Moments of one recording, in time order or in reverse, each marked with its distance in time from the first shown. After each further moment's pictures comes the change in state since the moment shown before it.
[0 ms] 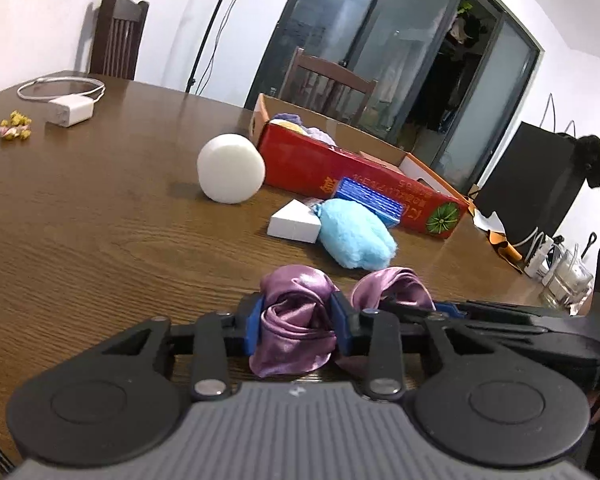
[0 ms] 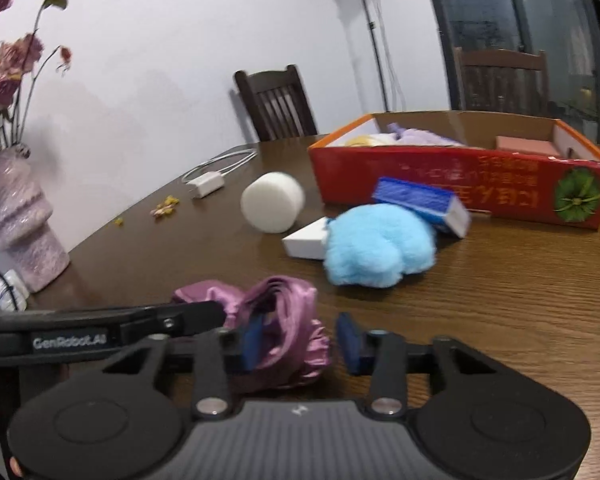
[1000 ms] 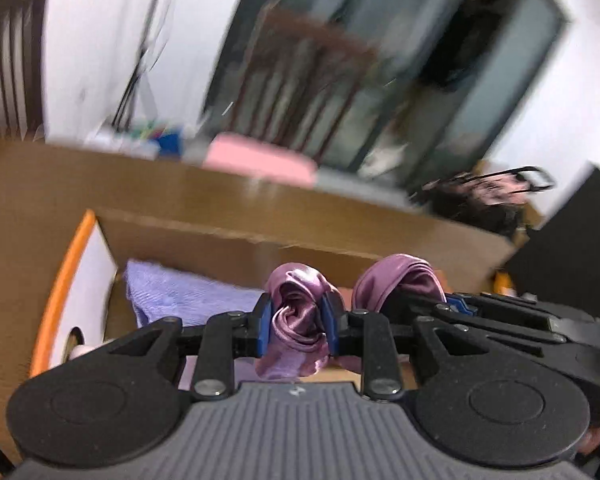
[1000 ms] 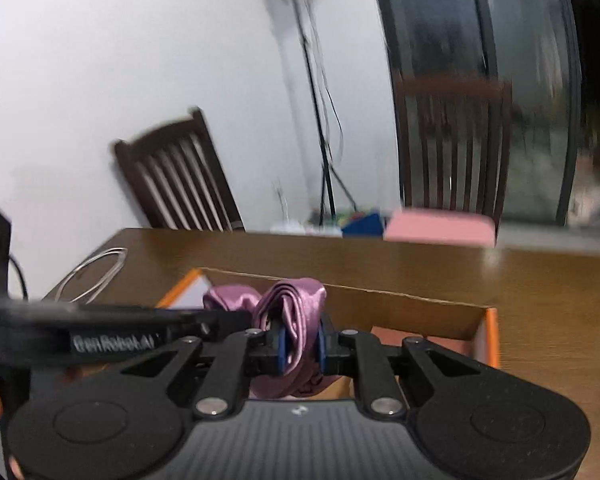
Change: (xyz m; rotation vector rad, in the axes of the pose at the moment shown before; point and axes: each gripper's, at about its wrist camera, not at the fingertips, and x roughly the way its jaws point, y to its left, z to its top) left arm 0.321 -0.075 0.273 -0.039 0.248 0.008; right arm 0.130 -0.234 0.268 0.094 0.071 -0.130
